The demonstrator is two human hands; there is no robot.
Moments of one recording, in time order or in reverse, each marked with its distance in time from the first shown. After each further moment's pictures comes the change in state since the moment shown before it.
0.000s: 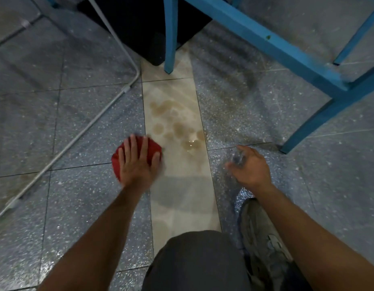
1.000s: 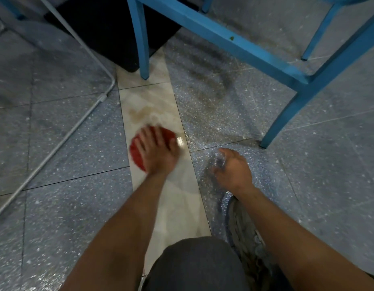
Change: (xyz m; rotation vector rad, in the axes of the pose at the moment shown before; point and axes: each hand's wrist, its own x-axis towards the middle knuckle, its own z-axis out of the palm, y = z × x) left_hand 0.045 0.126 0.004 -0.087 -0.028 -0.047; right_hand -0.012 0.003 0.004 -0.012 0.006 0.007
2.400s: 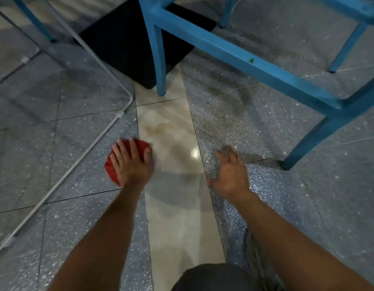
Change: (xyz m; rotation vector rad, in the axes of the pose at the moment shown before) left_hand 0.045 -0.108 -0.021 0.027 0.077 -0.152; right_hand 0.042 -0.058 0.007 -0.211 -0.067 -0.154
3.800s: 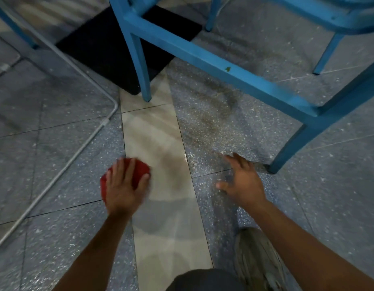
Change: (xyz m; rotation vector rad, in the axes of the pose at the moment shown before) left_hand -0.049 -0.012 0.004 -0.025 0.073 0.268; right_hand -0.003 0.072 -0.022 0.129 0.070 -0.013
